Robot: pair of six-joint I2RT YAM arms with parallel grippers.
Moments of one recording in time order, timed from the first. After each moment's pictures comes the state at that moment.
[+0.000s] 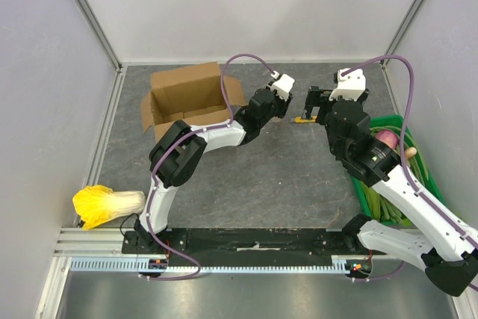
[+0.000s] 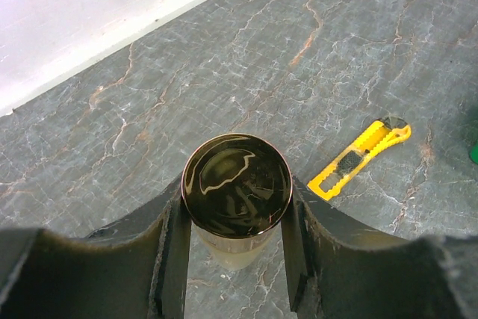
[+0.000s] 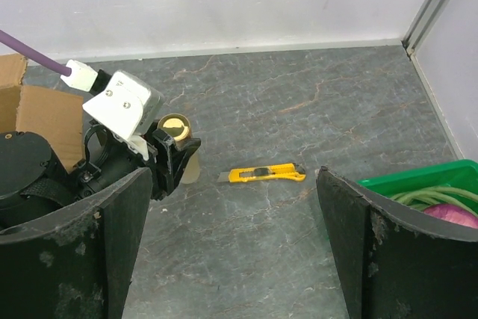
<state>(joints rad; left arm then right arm) -0.79 2.14 1.47 0.50 -0.14 0.06 0.67 0.97 1.08 -0.29 0.71 0.18</state>
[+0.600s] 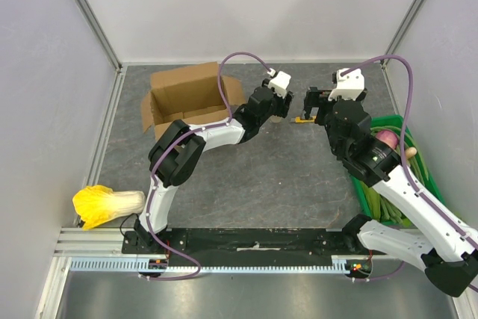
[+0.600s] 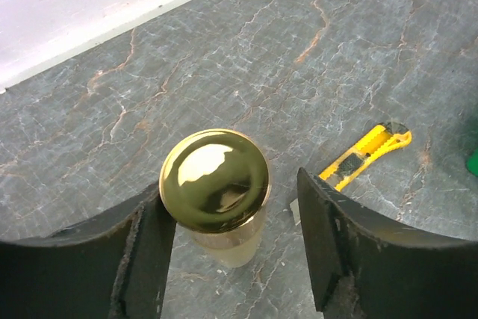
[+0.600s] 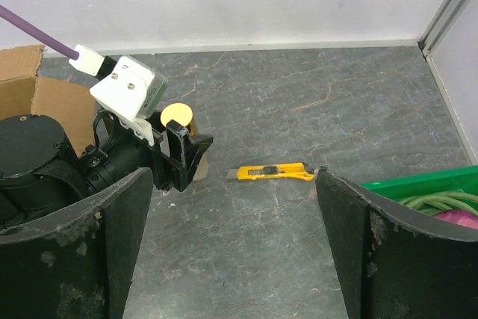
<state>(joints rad) -0.78 2.14 1.48 0.46 -0.16 -0.01 0.66 0.97 1.08 -0.30 0.66 0.18</state>
